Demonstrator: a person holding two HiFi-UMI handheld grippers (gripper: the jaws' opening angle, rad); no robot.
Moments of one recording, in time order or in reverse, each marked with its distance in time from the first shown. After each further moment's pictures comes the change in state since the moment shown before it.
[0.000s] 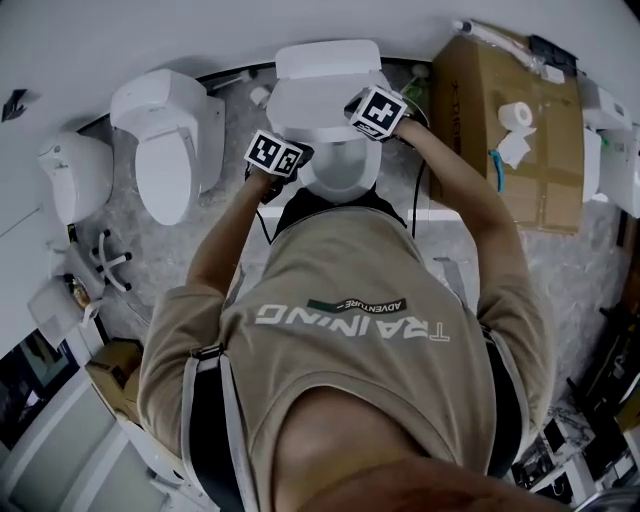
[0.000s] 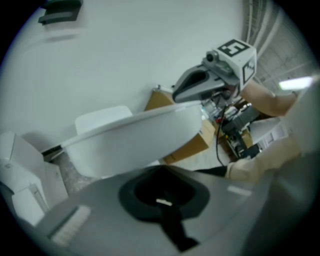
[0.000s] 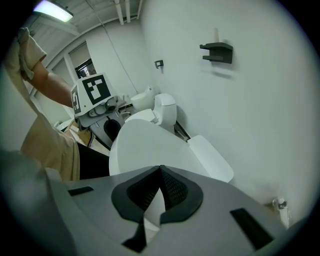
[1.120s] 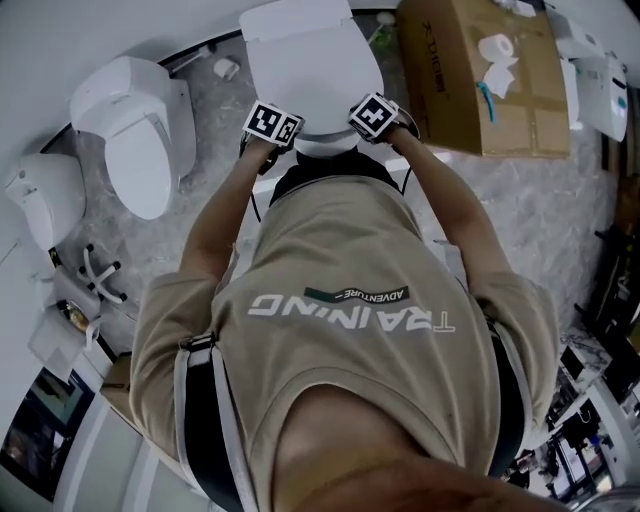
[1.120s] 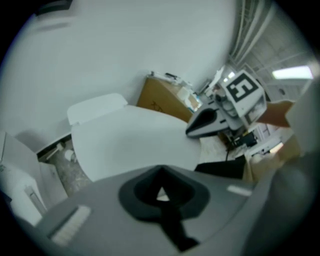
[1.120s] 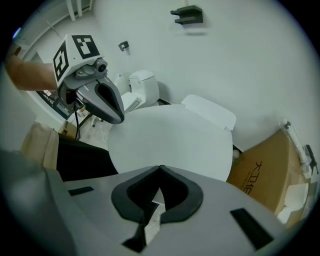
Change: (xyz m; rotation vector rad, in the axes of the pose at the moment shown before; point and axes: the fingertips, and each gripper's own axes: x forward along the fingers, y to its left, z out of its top) left arm 0.027 0.005 -0.068 0.086 0.069 -0.047; right arm 0.078 0.105 -0.114 0.375 0.145 -0.127
